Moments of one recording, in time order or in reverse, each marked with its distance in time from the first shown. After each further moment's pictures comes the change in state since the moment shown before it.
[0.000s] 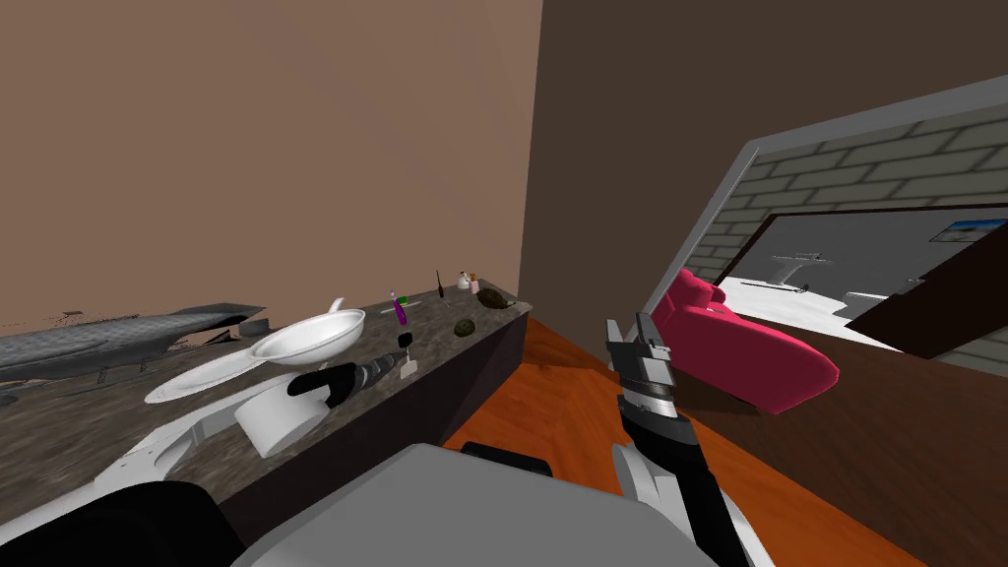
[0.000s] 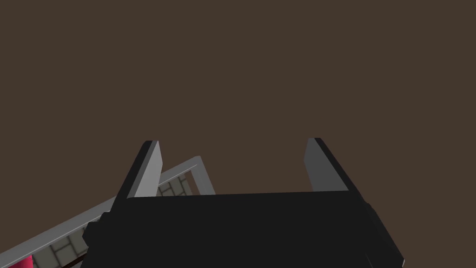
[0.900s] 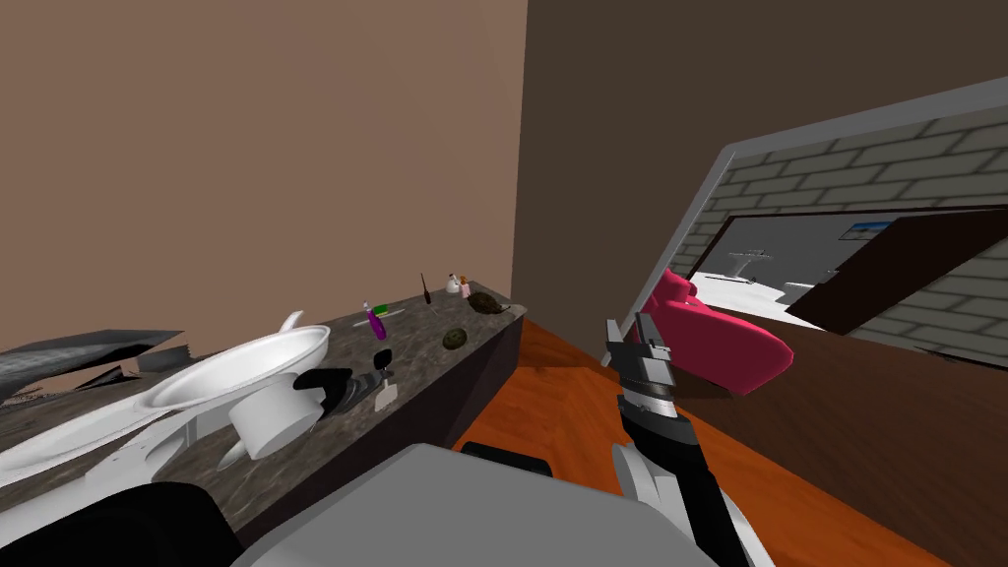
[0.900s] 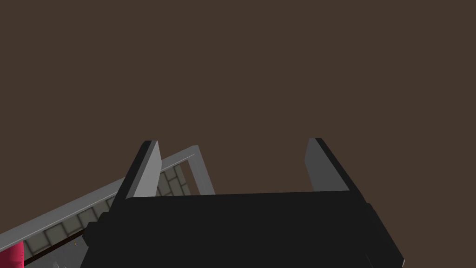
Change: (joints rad) left arm 0.037 0.061 0.000 0.005 0.112 0.234 -0.046; right arm 0.000 0.000 0.000 0.000 0.000 0.000 0.000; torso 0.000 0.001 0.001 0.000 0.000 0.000
